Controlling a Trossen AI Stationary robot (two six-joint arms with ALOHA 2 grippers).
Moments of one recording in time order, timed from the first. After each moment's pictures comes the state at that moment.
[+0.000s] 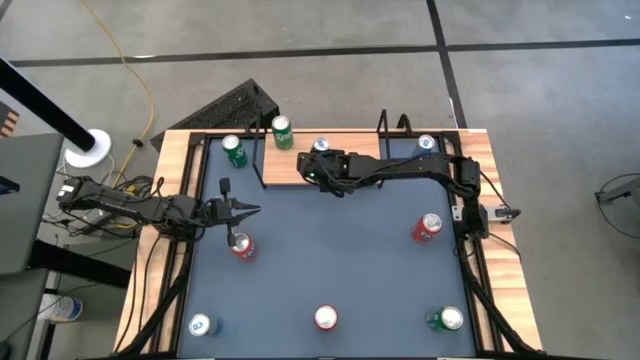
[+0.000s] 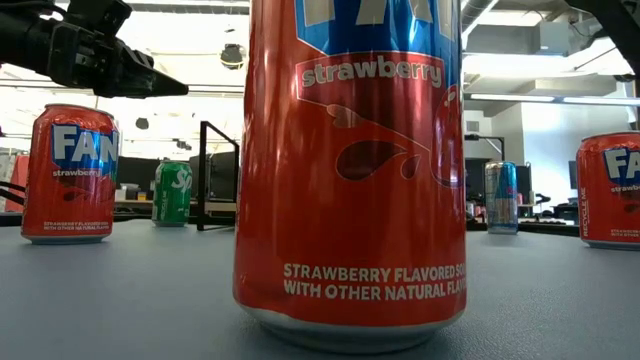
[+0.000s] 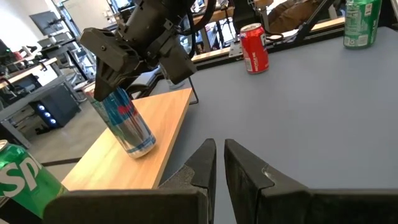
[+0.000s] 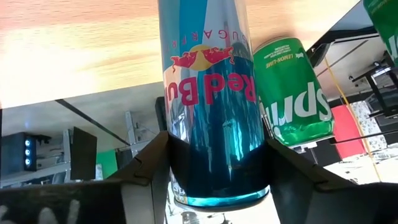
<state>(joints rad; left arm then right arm) -0.19 0.46 0.18 0.19 -0.43 0.27 -0.16 2.00 1.62 -0.46 0.84 -2.07</state>
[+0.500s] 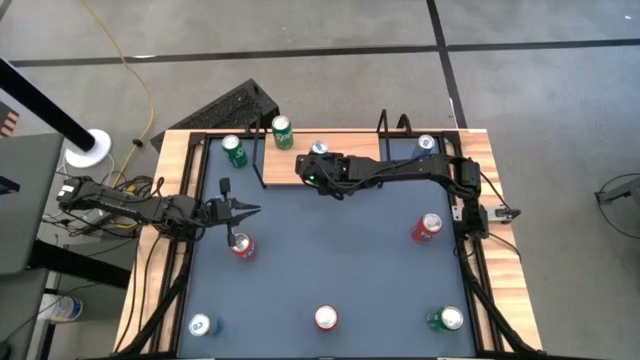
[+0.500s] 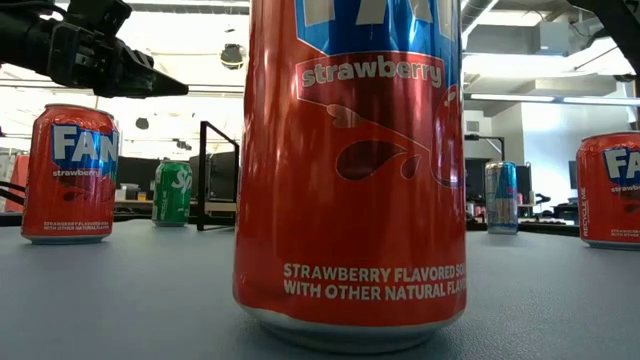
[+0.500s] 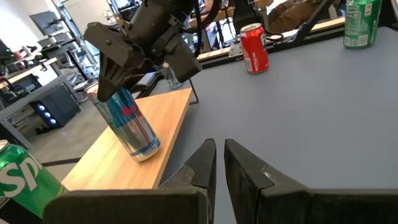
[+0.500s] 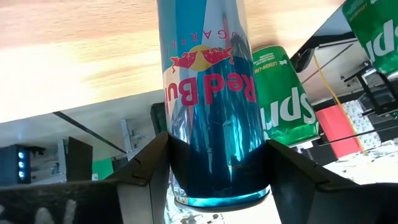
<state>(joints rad) -0.19 0.46 0.18 0.19 -0.43 0.27 -0.14 2.00 1.62 -0.46 0.81 -2.02</state>
